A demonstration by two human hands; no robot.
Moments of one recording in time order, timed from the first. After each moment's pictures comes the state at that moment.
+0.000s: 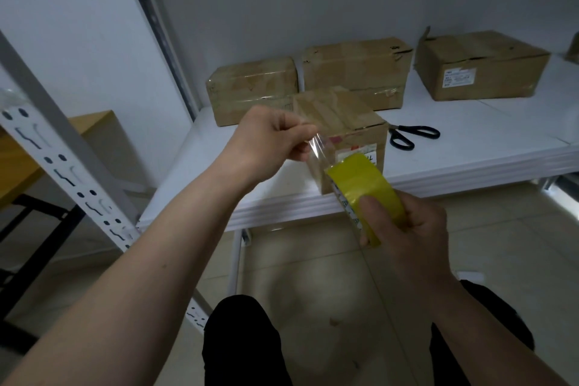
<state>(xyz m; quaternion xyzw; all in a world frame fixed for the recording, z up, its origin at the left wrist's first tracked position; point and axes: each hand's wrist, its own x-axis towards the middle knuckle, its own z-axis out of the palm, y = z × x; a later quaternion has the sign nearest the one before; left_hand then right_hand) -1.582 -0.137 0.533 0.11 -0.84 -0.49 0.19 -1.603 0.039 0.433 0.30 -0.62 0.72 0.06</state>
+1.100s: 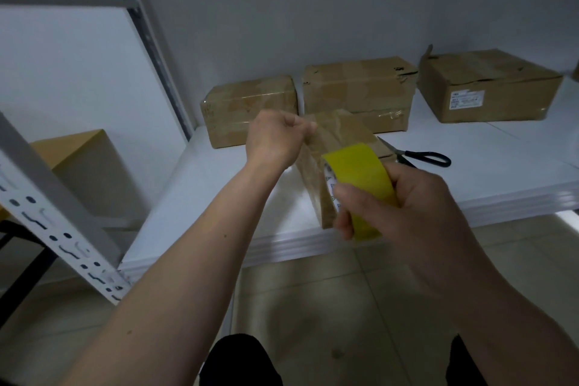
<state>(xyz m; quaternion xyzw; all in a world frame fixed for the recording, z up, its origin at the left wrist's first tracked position) -1.679 -0.170 0.525 0.21 -0.84 -0.41 0.28 -1.629 0.024 0.504 0.31 -0.65 0.69 -0.08</state>
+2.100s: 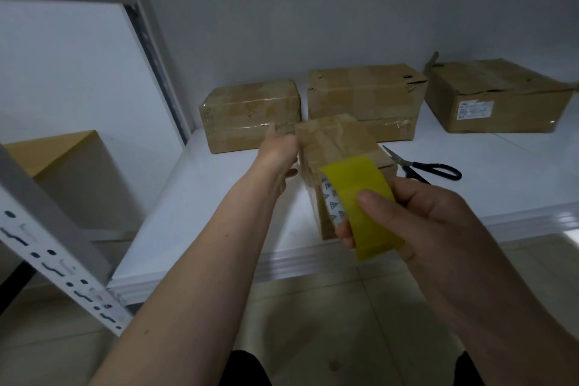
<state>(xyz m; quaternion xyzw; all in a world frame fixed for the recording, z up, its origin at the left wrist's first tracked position) -1.704 -0.197 0.508 0.26 -0.70 -0.64 0.17 -1.638 0.011 0.506 0.27 -0.60 0.73 -0.16</state>
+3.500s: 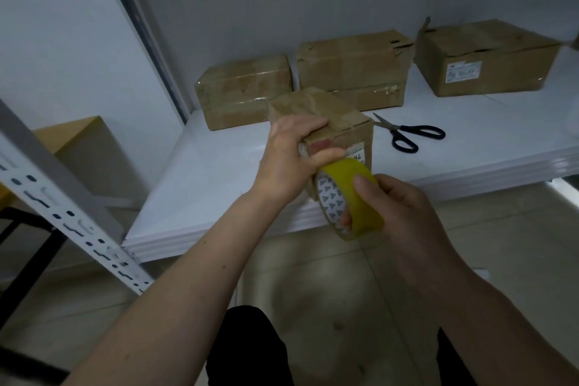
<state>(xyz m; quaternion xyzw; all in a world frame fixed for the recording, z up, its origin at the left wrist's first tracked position) -1.653 -0.158 0.464 0.00 -0.89 -0.31 0.32 -1.633 0.022 0.453 0.19 -0.59 0.77 -0.16</state>
